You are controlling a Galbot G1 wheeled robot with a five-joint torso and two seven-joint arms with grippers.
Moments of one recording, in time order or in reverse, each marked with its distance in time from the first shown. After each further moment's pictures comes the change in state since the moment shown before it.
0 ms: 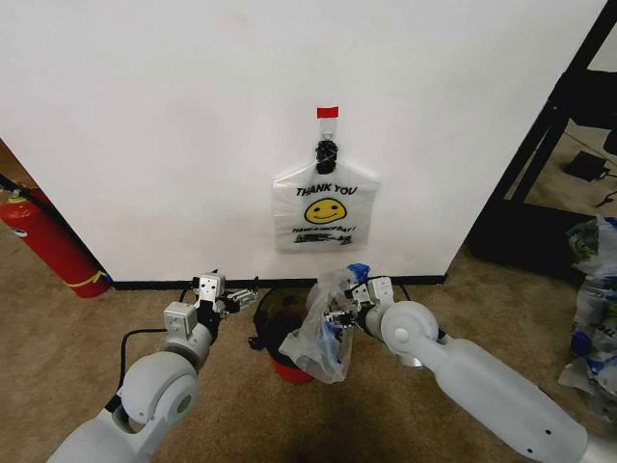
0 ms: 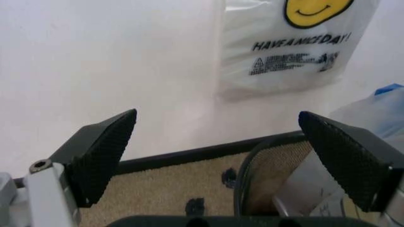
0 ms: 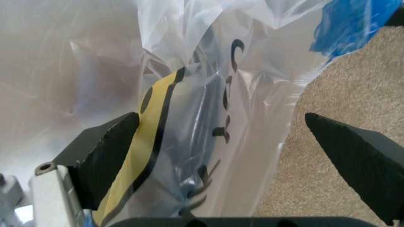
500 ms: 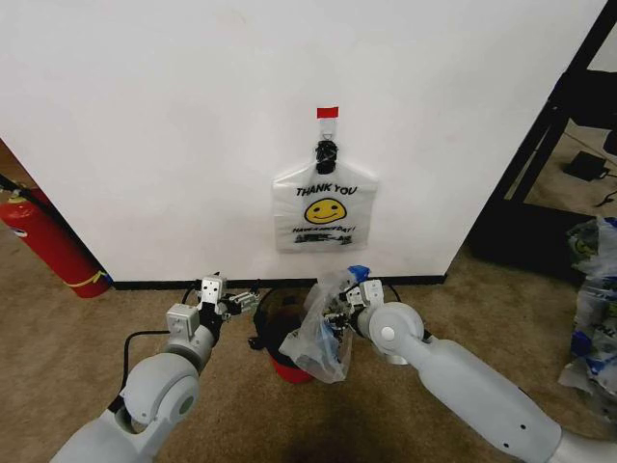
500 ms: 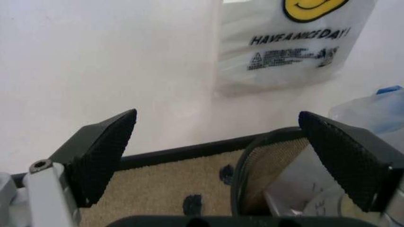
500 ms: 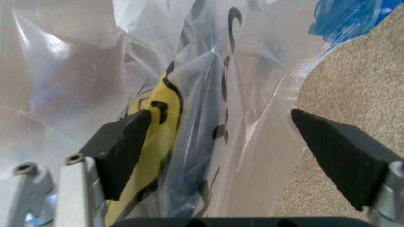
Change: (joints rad) left arm 0.001 -0.003 0.016 0.012 0.002 -0.013 -0.001; right arm -0.013 0.063 0.006 -0.074 -0.027 -0.006 0.028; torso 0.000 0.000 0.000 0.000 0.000
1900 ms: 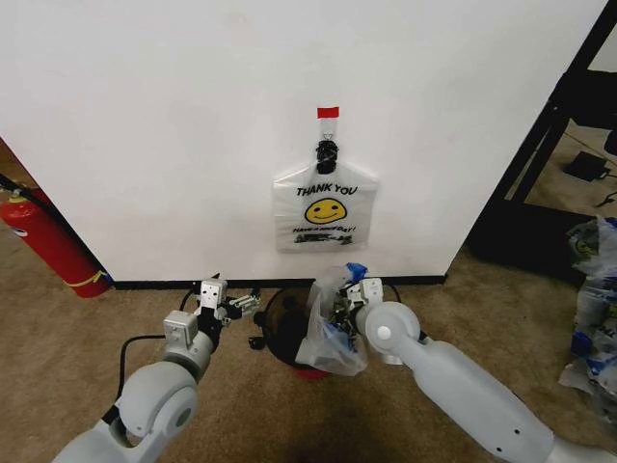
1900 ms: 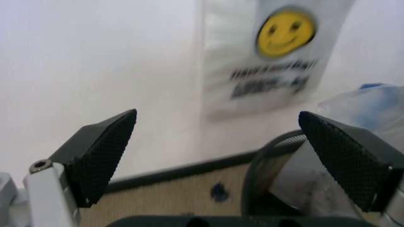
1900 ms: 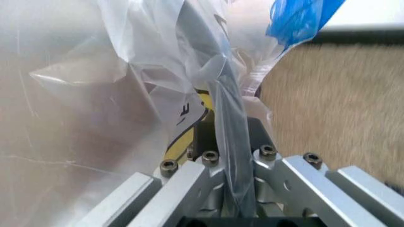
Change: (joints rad) left arm -0.023 0.090 -0.013 -0.135 -0.086 0.032 -0.034; right arm -0.098 0.005 0.133 0.142 -0.089 0.070 0.040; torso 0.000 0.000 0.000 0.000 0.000
